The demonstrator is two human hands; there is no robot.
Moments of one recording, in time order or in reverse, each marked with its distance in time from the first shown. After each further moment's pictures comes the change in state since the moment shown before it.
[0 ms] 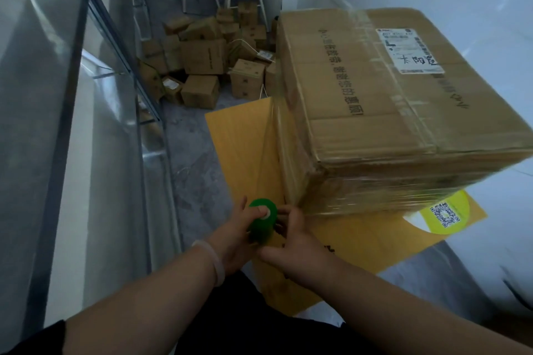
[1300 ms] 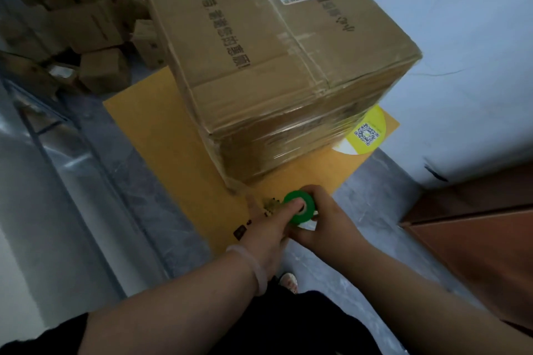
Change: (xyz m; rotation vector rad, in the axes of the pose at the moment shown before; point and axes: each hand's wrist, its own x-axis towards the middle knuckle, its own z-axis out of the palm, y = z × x) left_hand 0.007 -0.103 0.106 0.069 0.026 -0.168; right_hand -0.079 0.094 -0.058 -0.105 0.507 0.002
